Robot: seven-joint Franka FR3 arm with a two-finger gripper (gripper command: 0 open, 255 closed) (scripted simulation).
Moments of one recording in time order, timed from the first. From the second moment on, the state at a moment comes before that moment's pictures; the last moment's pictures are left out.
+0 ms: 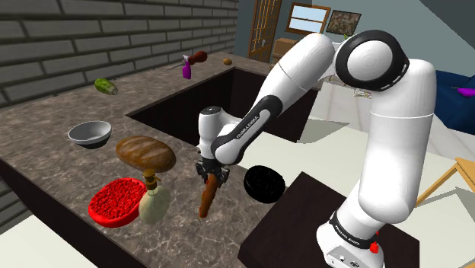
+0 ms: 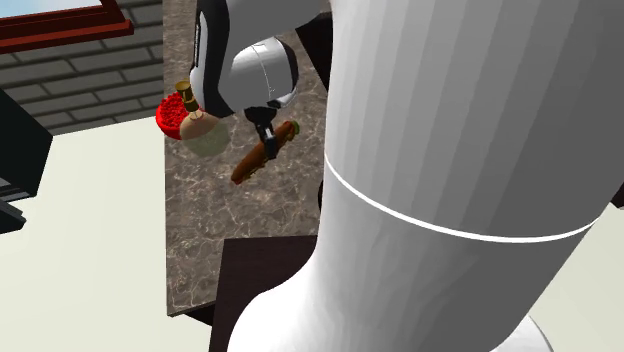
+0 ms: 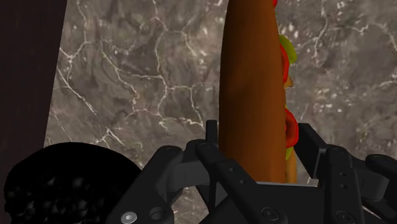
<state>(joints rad) -0.05 0.38 0.35 -2.27 -0.21 2.54 1.66</state>
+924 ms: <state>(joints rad) -0.13 0.18 0.38 -2.36 -0.10 2.45 1.53</state>
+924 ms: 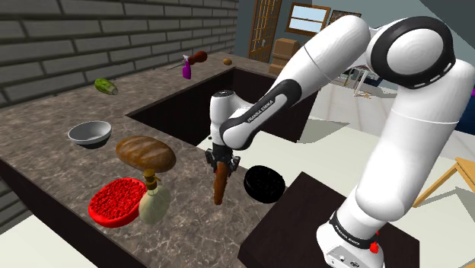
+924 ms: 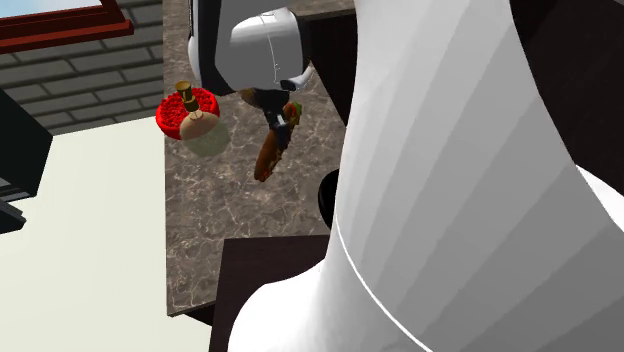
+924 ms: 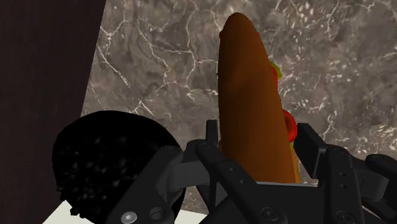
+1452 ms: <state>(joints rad) -0.25 0.01 0.32 -2.58 -0.02 2.51 1.30</state>
